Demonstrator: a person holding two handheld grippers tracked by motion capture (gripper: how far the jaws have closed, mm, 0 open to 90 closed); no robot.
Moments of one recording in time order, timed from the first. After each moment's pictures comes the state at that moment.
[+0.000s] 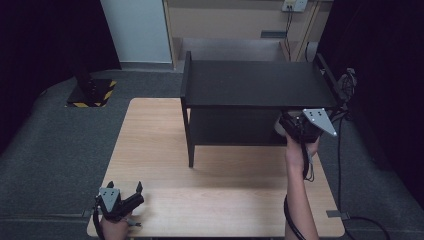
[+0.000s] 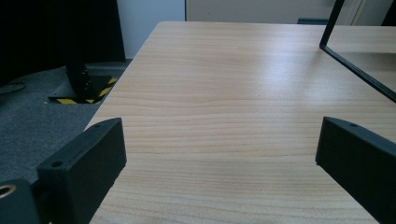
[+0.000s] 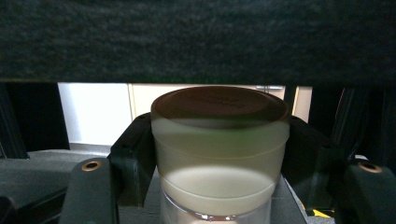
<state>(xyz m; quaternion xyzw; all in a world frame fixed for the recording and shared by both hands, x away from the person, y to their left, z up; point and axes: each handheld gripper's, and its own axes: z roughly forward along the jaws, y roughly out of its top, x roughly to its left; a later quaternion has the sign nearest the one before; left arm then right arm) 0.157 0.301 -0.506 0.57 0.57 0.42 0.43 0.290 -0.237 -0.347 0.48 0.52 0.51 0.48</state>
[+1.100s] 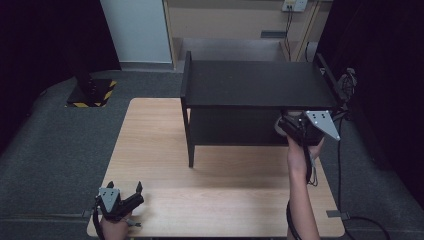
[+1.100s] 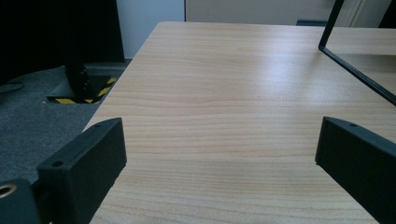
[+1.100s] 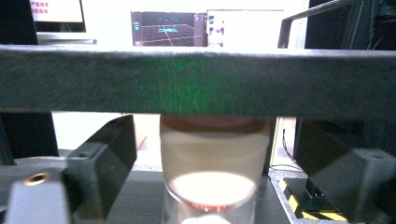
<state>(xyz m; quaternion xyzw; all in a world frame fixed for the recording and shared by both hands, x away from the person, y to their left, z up) 0.156 0.302 -0.506 0.57 0.57 0.41 0.43 0.272 -0.230 -0.342 0.48 0.51 0.51 0.50</state>
